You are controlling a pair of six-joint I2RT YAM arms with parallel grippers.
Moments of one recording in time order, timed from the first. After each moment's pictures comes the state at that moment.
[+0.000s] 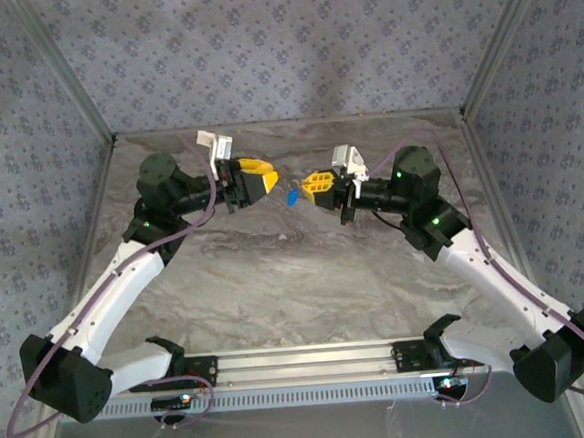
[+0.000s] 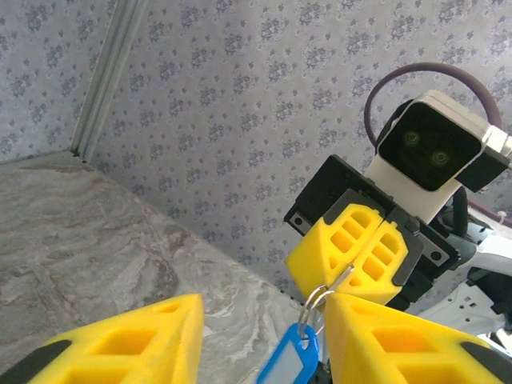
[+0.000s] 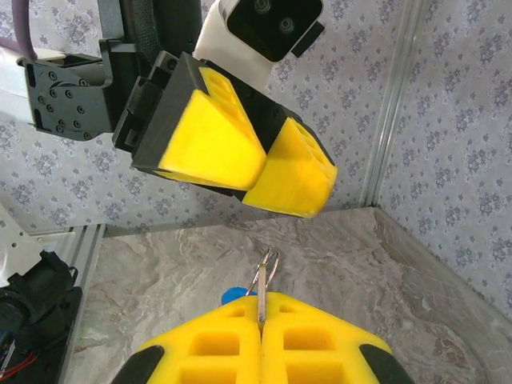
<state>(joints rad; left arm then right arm) -0.47 1.16 1.05 0.19 0.88 -0.57 0.54 1.08 1.02 0.03 -0.75 -0.11</state>
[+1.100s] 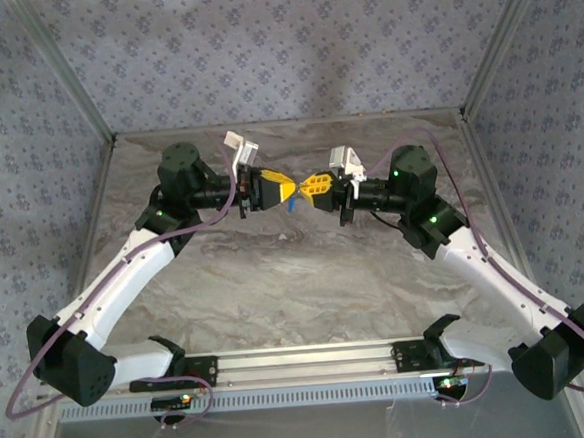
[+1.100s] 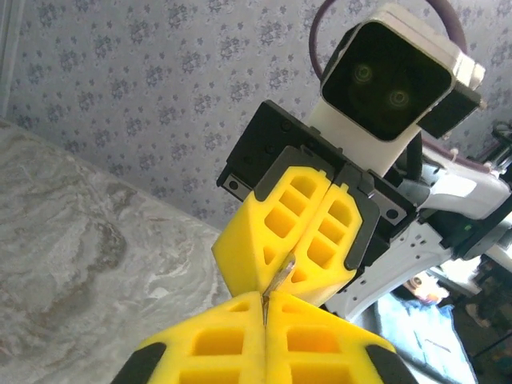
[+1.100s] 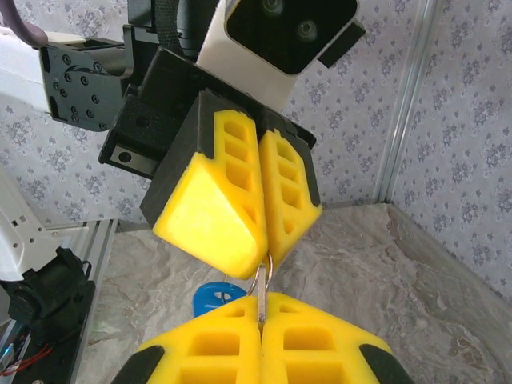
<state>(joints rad) -0.55 1.25 1.14 0.07 1.00 -0.48 0.54 1.09 1.03 0.02 -0.78 -0.11</state>
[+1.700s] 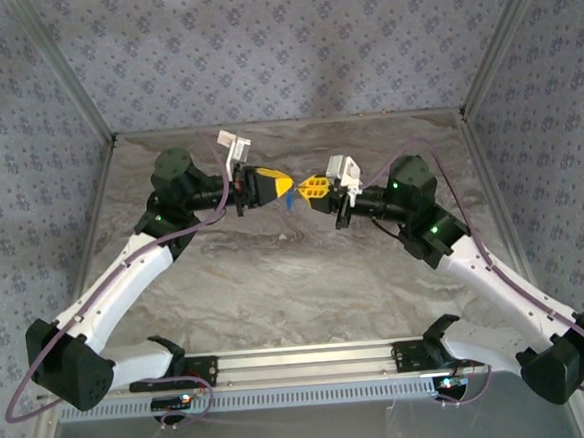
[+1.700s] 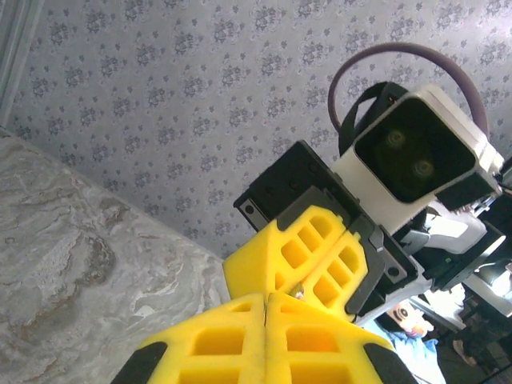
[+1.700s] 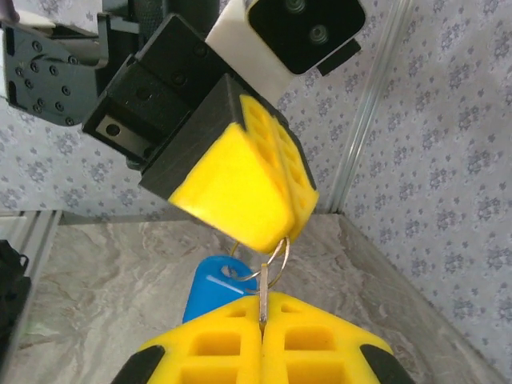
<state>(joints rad) -0.53 1.22 1.09 0.22 0.96 -0.65 0.65 1.04 0.98 0.03 -0.57 -0.25</state>
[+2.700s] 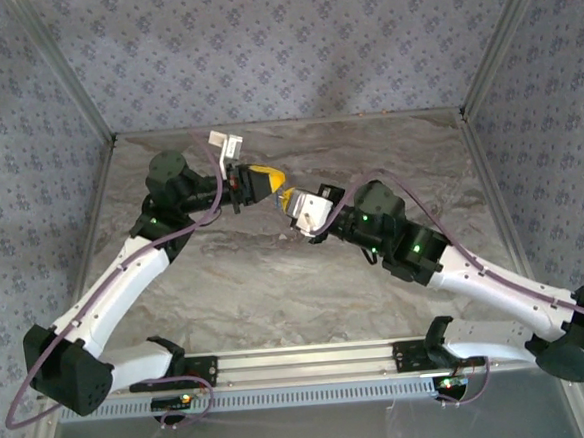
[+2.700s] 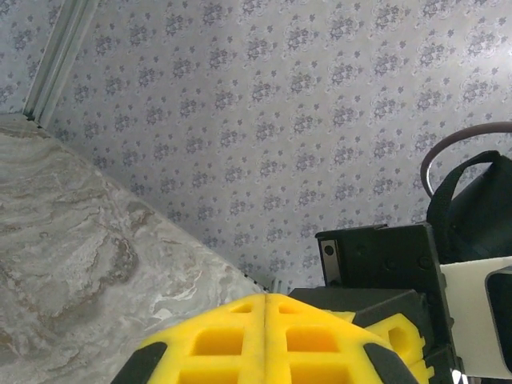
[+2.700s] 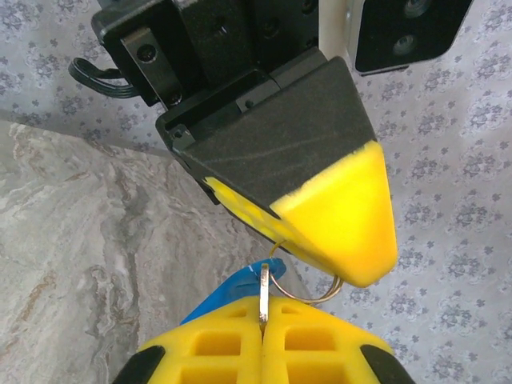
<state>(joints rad) -0.52 1.19 1.05 0.20 0.89 -0.66 0.94 1.07 1.02 -0.04 -0.04 -0.64</state>
